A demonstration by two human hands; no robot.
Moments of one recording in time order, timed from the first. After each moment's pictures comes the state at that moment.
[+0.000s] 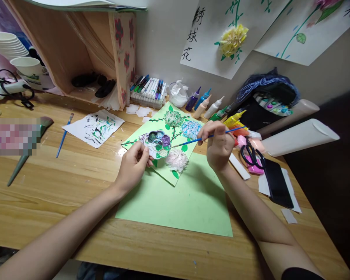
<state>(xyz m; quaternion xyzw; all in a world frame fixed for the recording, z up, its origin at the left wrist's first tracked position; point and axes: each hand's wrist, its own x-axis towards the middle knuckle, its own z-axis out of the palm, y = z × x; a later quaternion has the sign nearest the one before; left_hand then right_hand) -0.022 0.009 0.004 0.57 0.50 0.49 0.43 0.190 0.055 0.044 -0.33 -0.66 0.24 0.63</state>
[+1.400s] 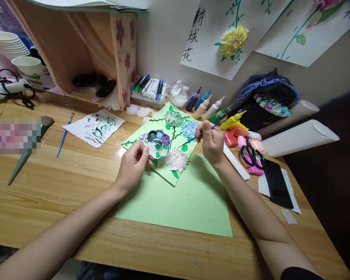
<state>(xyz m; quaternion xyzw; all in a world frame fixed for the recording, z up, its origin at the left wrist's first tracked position) -0.022 0.010 0.002 0.57 0.50 0.50 0.41 0.203 0.072 0.031 -0.45 -0.71 0.18 0.52</state>
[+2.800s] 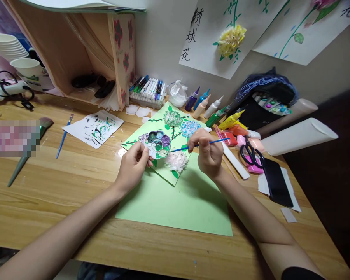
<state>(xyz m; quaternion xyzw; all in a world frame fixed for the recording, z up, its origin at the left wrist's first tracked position) -0.021 0.009 0.002 0.58 0.50 0.50 0.41 0.183 0.042 0.040 -0.30 -0.76 0.18 0.55</state>
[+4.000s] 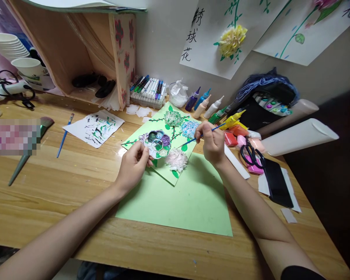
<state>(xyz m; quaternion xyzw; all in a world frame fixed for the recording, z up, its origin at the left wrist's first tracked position) -0.021 0.009 0.002 0.58 0.50 0.50 0.41 0.206 0.071 0.034 -0.39 -0.74 0.21 0.51</state>
